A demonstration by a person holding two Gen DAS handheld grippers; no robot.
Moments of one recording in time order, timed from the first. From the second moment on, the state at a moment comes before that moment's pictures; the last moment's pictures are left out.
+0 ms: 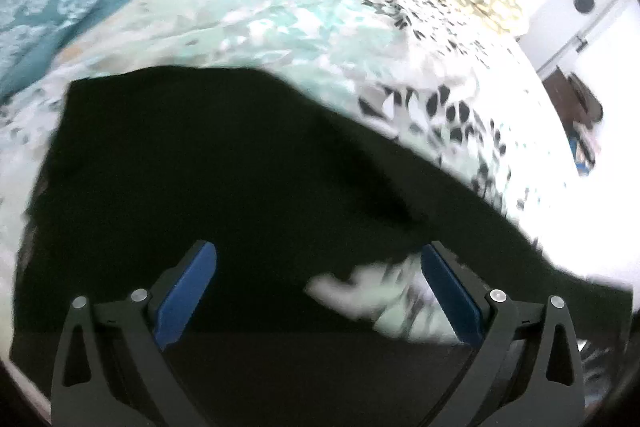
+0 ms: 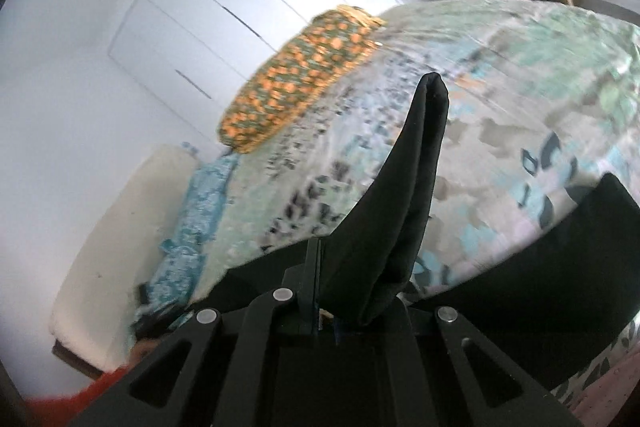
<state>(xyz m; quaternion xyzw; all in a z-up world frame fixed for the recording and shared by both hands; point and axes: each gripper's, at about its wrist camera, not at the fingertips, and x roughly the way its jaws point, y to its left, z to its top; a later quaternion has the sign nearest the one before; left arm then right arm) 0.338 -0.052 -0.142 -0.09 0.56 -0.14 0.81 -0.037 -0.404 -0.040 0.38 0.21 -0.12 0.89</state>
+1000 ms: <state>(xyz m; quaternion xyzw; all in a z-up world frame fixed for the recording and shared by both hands) 0.299 0.030 -0.036 -0.31 0.42 -0.15 0.84 -0.068 -0.475 -0.004 0.40 0.19 -0.08 0.89</state>
